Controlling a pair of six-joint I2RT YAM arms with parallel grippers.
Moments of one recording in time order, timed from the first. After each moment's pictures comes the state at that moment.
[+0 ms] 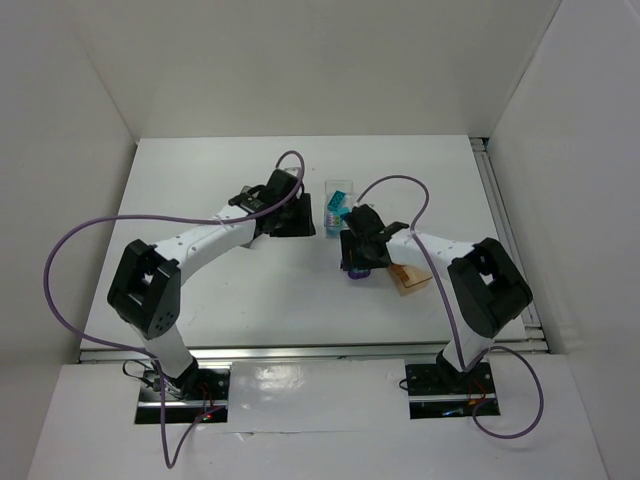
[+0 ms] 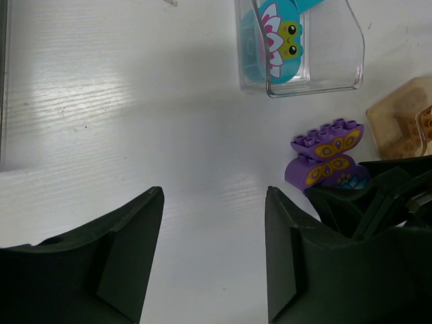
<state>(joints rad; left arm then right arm) -0.58 1.71 1.33 -0.50 -0.08 -0.55 0.60 1.66 0.97 -0.39 0.16 0.47</state>
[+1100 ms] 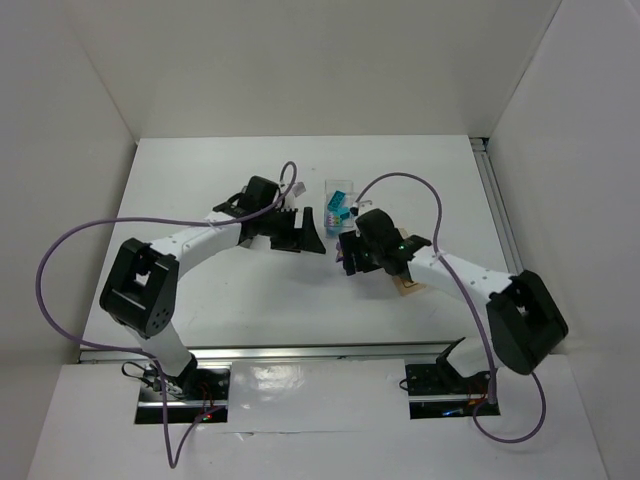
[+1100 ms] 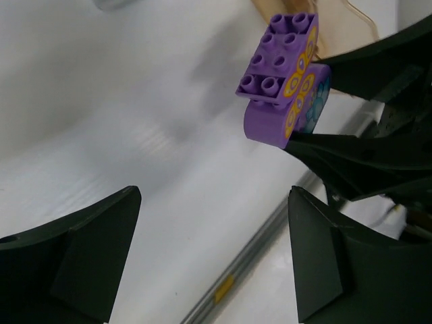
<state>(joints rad) -0.46 1.69 1.16 -0.34 0.52 -0.41 0.63 1.43 0.84 -0.28 0.10 0.31</state>
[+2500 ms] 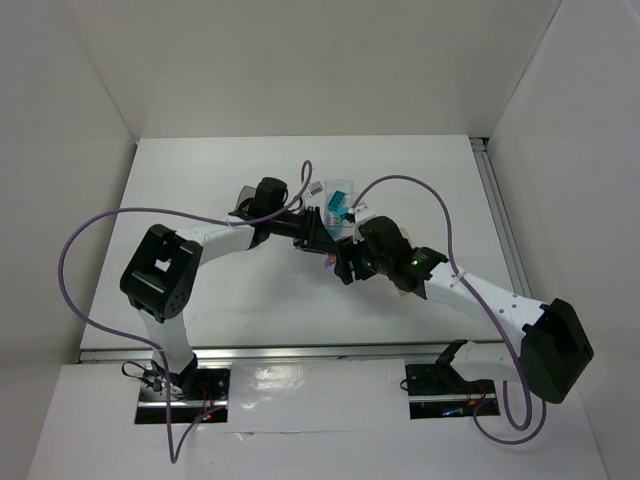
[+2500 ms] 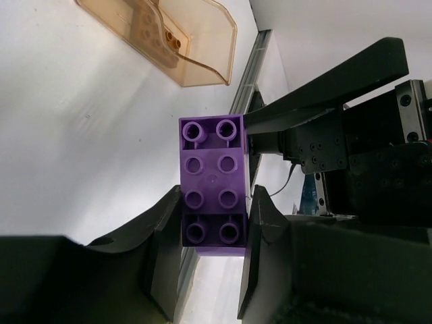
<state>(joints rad) -0.48 1.82 1.10 0.13 1.00 -0.65 0.72 1.21 0.79 -0.28 0.00 0.26</state>
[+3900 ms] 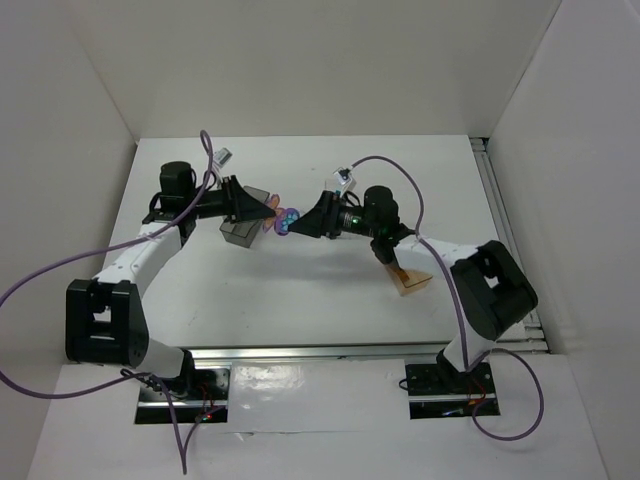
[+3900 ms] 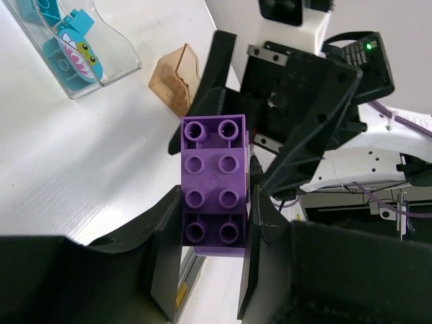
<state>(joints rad) -0.05 1.44 0.97 0.05 1.10 -0.63 0.55 1.61 0.86 0.64 -0.66 0.87</state>
